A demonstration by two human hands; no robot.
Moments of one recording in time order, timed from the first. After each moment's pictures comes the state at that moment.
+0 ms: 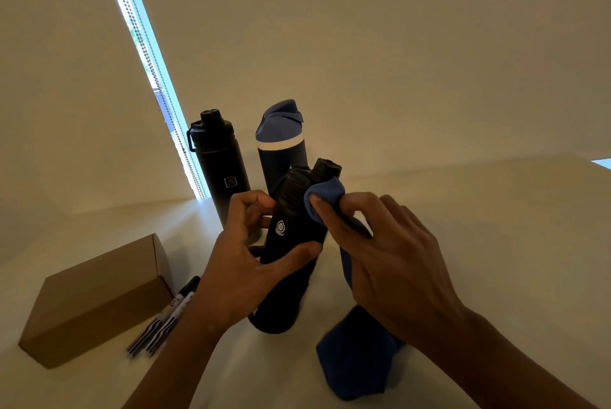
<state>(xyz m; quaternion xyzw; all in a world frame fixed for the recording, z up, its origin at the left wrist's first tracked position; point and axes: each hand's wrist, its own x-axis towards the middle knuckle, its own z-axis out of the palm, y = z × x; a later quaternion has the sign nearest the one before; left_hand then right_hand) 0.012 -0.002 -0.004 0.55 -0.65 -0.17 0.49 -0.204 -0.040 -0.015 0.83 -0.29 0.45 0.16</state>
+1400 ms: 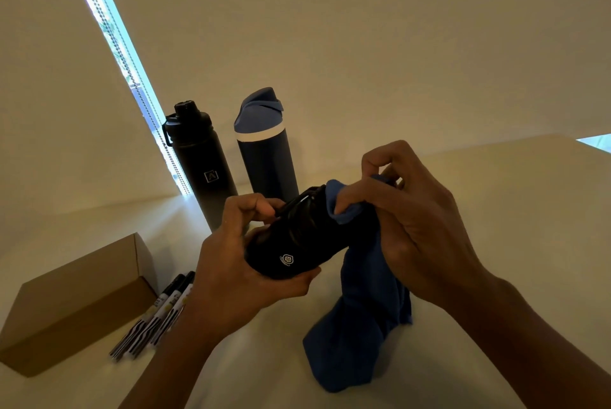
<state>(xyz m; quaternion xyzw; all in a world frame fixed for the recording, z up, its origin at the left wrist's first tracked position) -0.007 0.002 -0.008 0.46 -0.74 -0.08 0.49 -0.244 -0.043 0.015 0.81 -0.28 0.51 0.03</state>
